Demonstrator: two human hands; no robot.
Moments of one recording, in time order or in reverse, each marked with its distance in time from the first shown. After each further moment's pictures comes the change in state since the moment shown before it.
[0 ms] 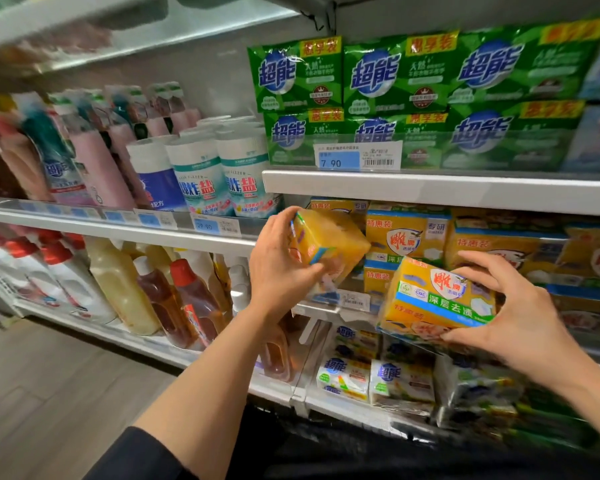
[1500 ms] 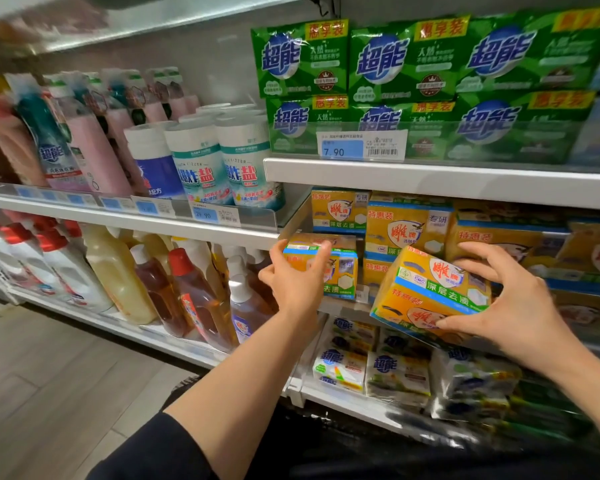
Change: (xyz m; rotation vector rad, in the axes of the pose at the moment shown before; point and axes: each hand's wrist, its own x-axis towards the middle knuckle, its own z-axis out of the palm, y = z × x) left_hand -0.028 0.012 0.041 -0.441 0.126 -0.830; right_hand 0.004 -0.004 0.000 -0.004 -0.006 -0.001
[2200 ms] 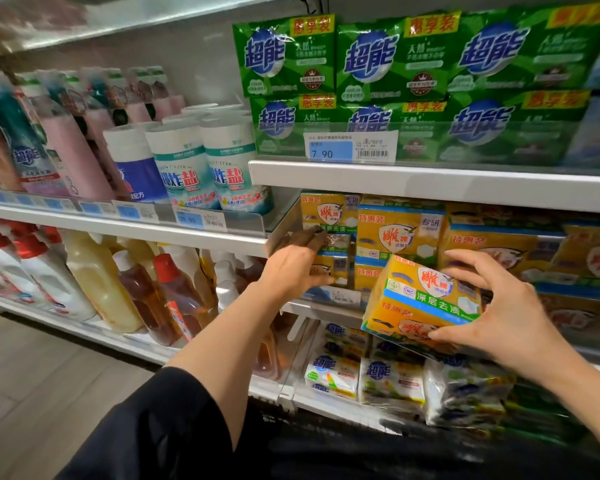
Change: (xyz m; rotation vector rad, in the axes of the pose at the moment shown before) left_hand 0.081 -0.007 0.006 1.222 -0.534 0.810; right_hand 0.004 0.006 0.004 0.001 -0.039 -0.003
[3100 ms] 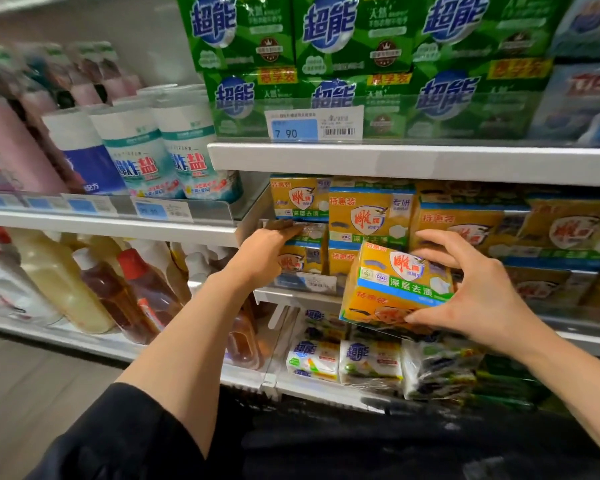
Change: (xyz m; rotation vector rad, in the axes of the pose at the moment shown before) left_hand -0.001 -0.002 -0.011 -0.076 -0.056 0.063; right_hand -0.002 0.000 -0.003 -0.034 -0.028 -0.022
